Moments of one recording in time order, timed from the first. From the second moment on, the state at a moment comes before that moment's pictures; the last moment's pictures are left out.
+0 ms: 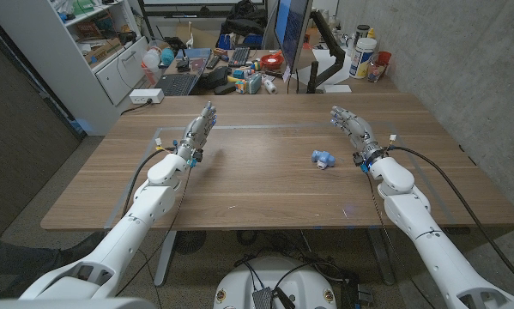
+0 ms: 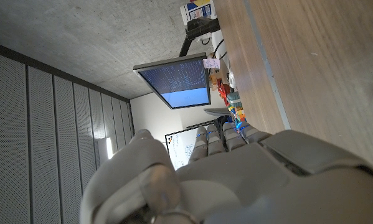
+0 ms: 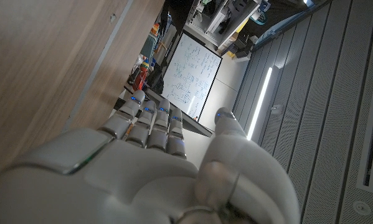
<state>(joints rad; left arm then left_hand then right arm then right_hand) 0.87 0.40 0.21 -1.31 -0.52 -0.20 -0.13 0.48 0.14 0.01 0.11 0.23 0.04 0.08 0.20 0.18 0.02 0.01 0.20 0.19 -0.03 0.02 0.19 0.18 -0.10 -0.03 0.20 0.18 -1.01 -0.34 -0.08 -1.49 0.26 0.24 0.15 0.45 0.08 0.32 -0.13 0.19 0.29 0.02 0.20 0.18 0.33 0.03 0.24 0.19 0.24 0.01 0.19 0.18 0.29 -0.03 0.21 0.18</state>
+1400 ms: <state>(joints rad) 0.85 0.39 0.22 -1.29 -0.52 -0.21 -0.15 0.48 0.14 0.01 0.11 0.23 0.05 0.07 0.20 0.18 0.02 0.01 0.20 0.19 -0.03 0.02 0.19 0.18 -0.10 -0.03 0.20 0.18 -1.09 -0.39 -0.09 -1.60 0.17 0.23 0.10 0.46 0.08 0.33 -0.14 0.19 0.29 0.02 0.20 0.18 0.32 0.02 0.24 0.19 0.24 0.01 0.19 0.18 0.29 -0.03 0.21 0.18</state>
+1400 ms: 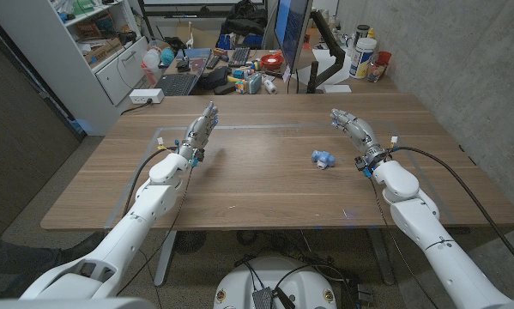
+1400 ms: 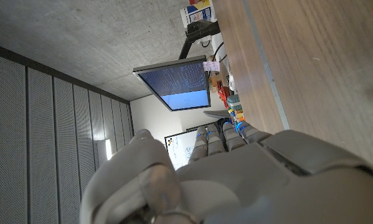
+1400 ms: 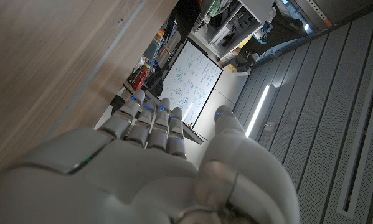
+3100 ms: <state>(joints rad) 0.83 0.40 0.22 -1.28 -0.52 -0.21 -0.18 0.48 0.14 0.01 0.11 0.23 0.06 0.07 0.20 0.18 0.02 0.01 0.20 0.19 -0.03 0.02 0.19 0.18 -0.10 -0.02 0.20 0.18 -1.14 -0.47 -0.11 -1.69 -0.06 0.27 0.03 0.49 0.06 0.34 -0.15 0.19 0.30 0.00 0.20 0.19 0.32 0.01 0.23 0.19 0.25 -0.01 0.19 0.18 0.29 -0.03 0.21 0.18</state>
